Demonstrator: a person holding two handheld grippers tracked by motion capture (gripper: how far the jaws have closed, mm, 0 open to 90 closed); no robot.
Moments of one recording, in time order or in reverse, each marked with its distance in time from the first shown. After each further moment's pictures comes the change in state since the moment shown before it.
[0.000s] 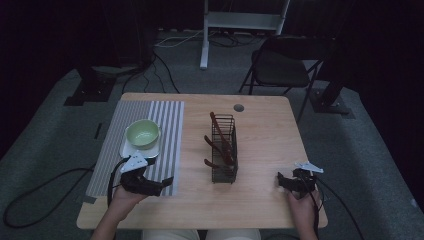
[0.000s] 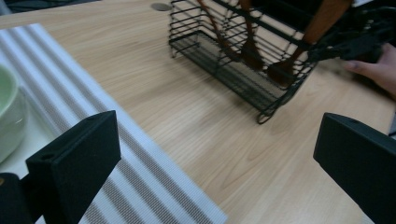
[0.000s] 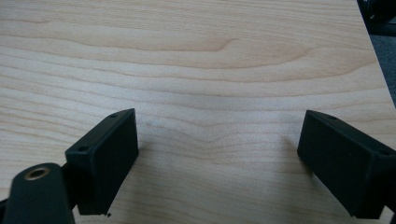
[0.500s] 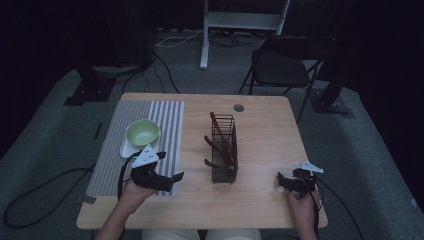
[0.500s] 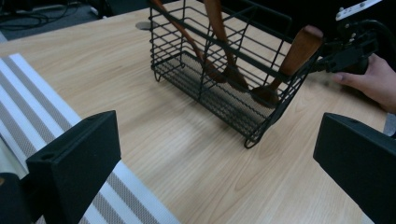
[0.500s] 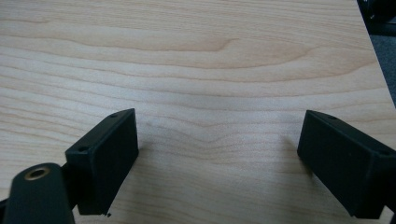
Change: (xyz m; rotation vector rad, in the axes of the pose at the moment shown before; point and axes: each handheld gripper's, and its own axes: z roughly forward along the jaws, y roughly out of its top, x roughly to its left) left arm -0.015 0.026 0.016 -0.024 -0.030 0.050; right arm 0.000 0.000 0.000 0.000 0.000 -0.002
